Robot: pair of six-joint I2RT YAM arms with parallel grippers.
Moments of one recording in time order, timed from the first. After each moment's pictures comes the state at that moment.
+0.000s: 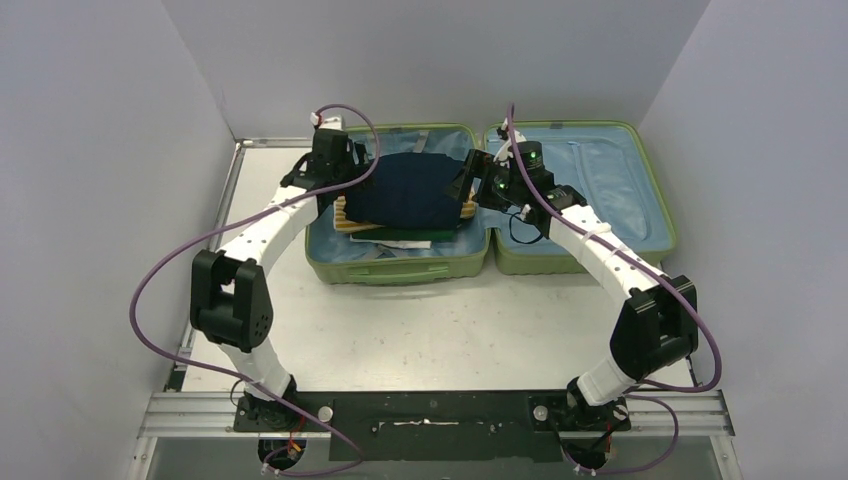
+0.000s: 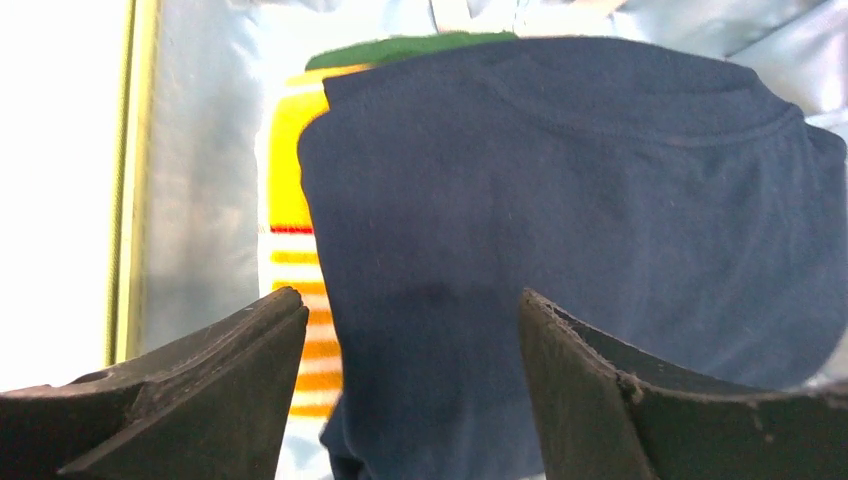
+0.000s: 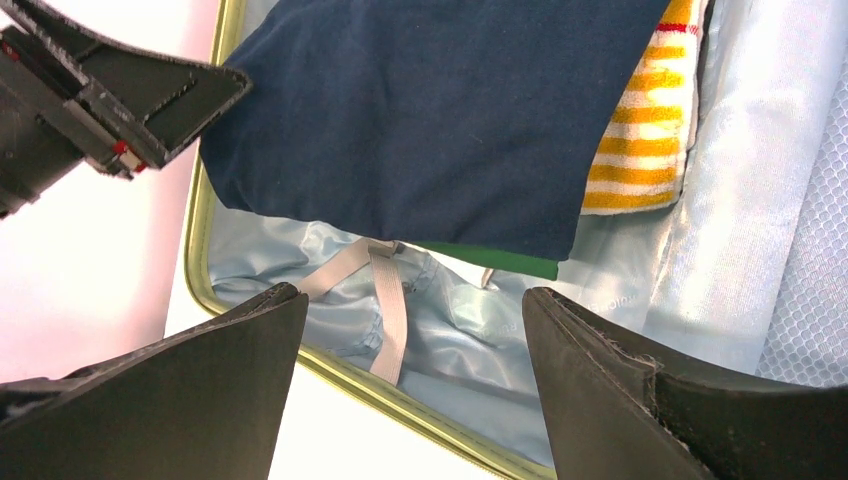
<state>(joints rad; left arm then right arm) -0.31 1.76 1.48 -0.36 -0.20 -0.41 0.40 1.56 1.32 -0.29 -0.27 0.57</state>
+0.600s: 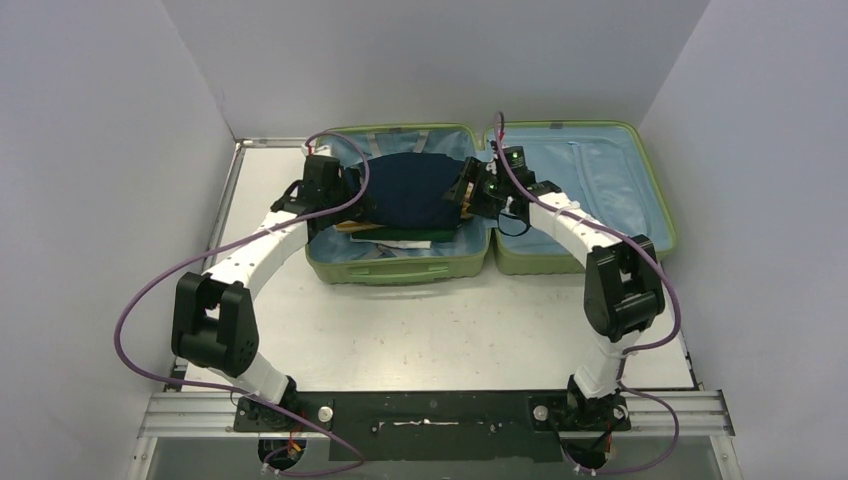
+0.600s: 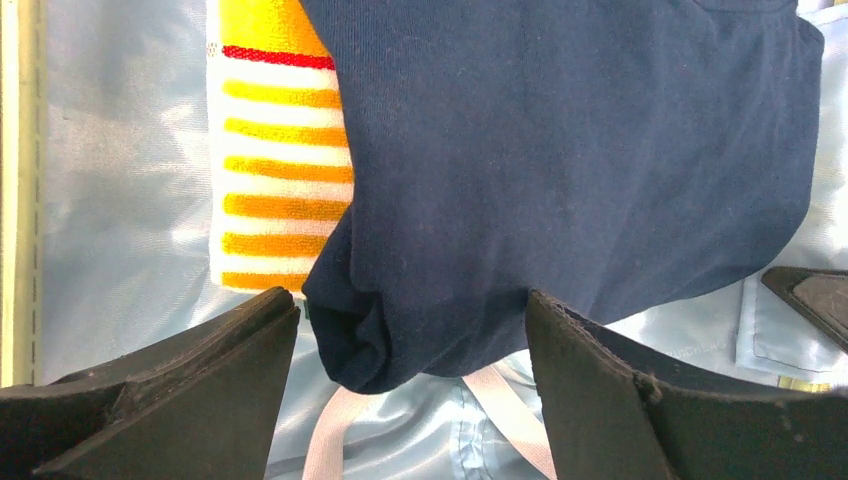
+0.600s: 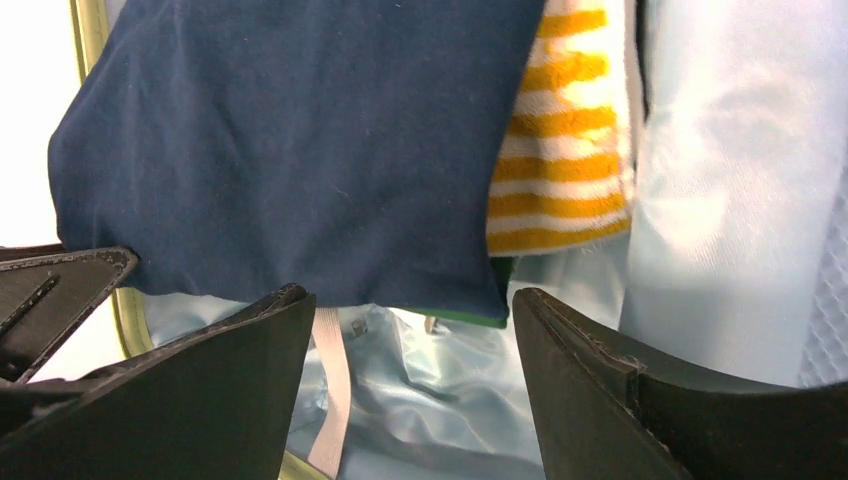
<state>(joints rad) -0.31 1.58 1.22 -0.34 -0.07 -0.60 0.36 1.79 1.35 -0.25 -0.28 0.67</state>
